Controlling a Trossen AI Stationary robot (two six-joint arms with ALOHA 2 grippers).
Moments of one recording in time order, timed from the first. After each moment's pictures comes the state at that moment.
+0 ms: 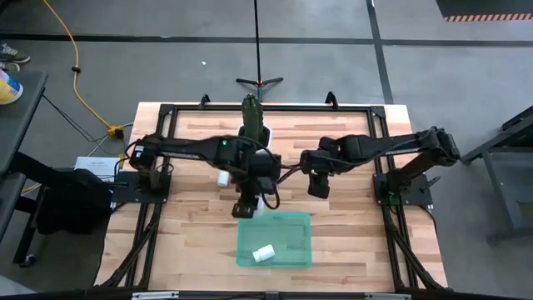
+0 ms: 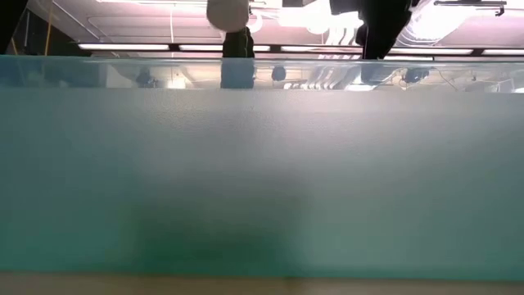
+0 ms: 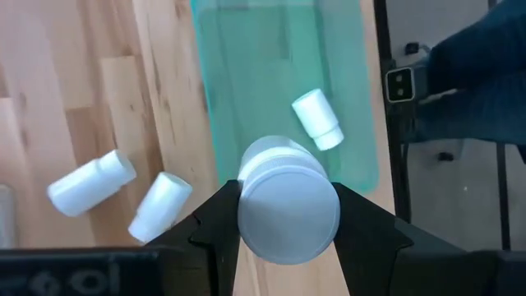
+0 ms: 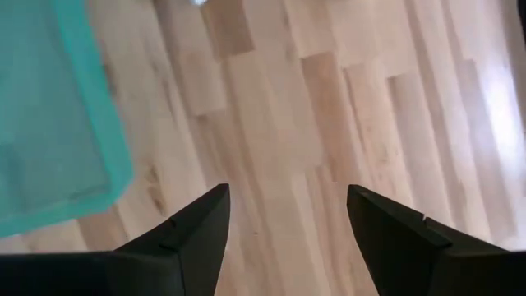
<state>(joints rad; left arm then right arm) -0.13 1.89 2.06 -1.39 0.27 -0.06 0.07 1.51 1.40 -1.18 0.20 0.33</state>
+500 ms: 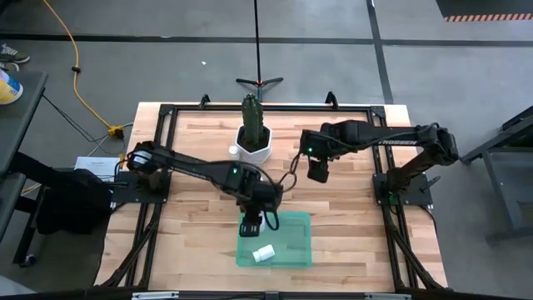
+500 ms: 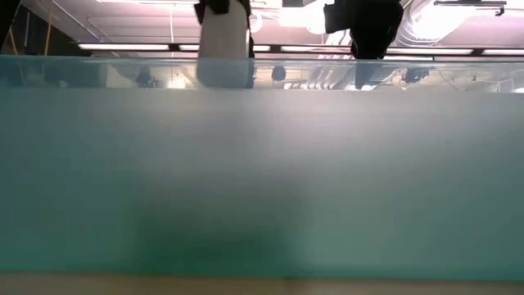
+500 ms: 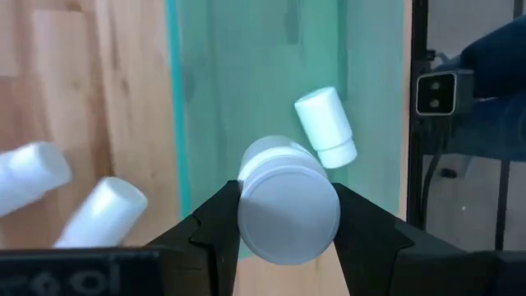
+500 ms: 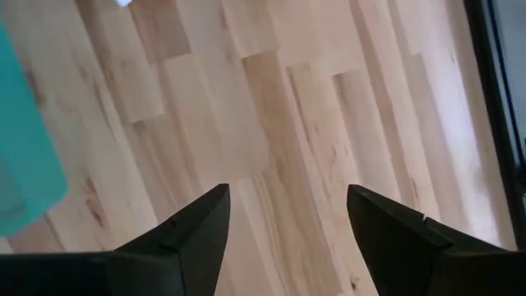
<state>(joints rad) -0.23 1.89 1.77 -1.11 0.22 -0.25 -0.09 1.51 1.40 -1.17 0.19 0.20</state>
